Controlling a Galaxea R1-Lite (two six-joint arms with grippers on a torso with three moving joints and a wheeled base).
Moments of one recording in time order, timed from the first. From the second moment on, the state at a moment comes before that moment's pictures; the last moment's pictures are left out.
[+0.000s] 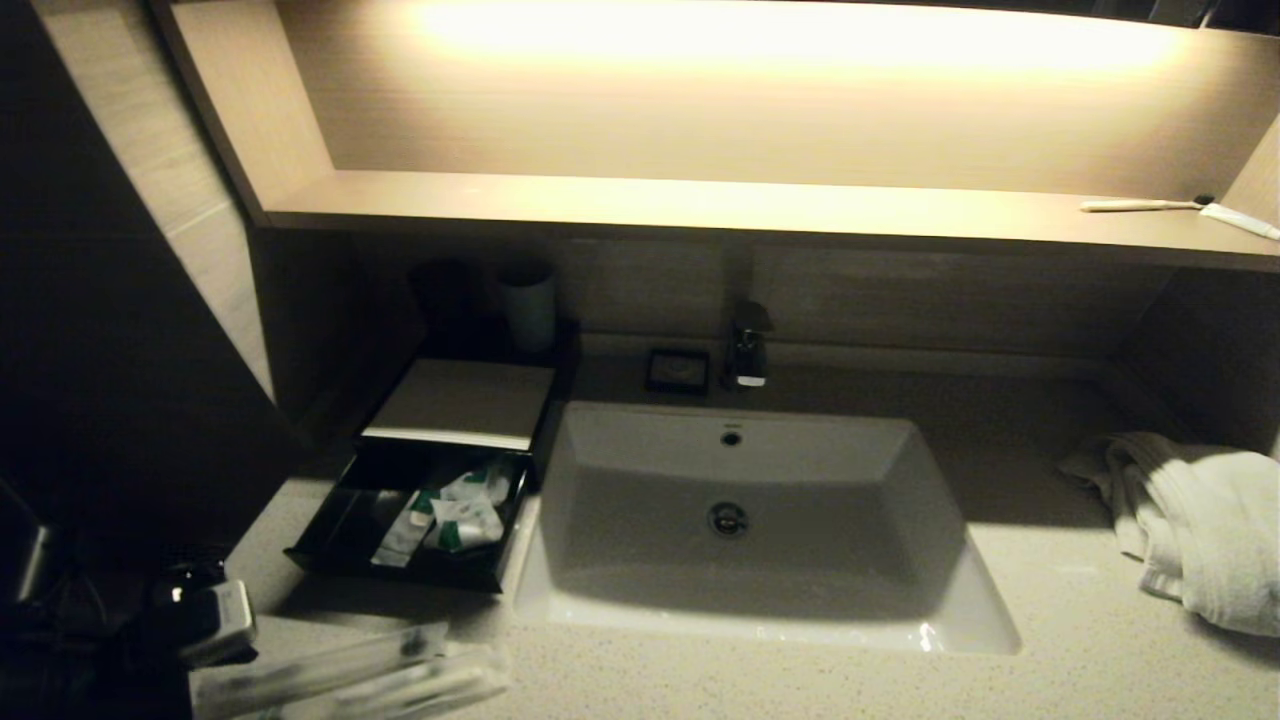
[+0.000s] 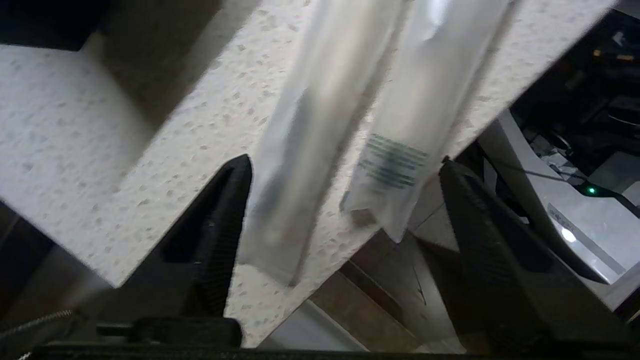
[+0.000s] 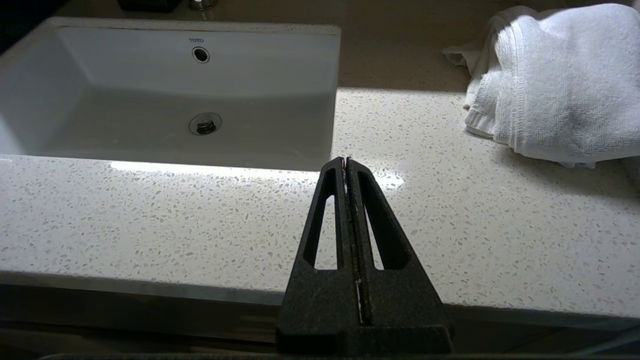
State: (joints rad) left arm 0.36 1.62 -0.42 -0.01 -0.50 1.29; right arm 0.00 0.00 0.00 0.00 0.00 0.00
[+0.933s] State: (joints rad) left arm 0.37 1.65 -0.41 -0.02 -0.56 1.36; right arm 0.00 0.00 0.00 0.00 0.00 0.00
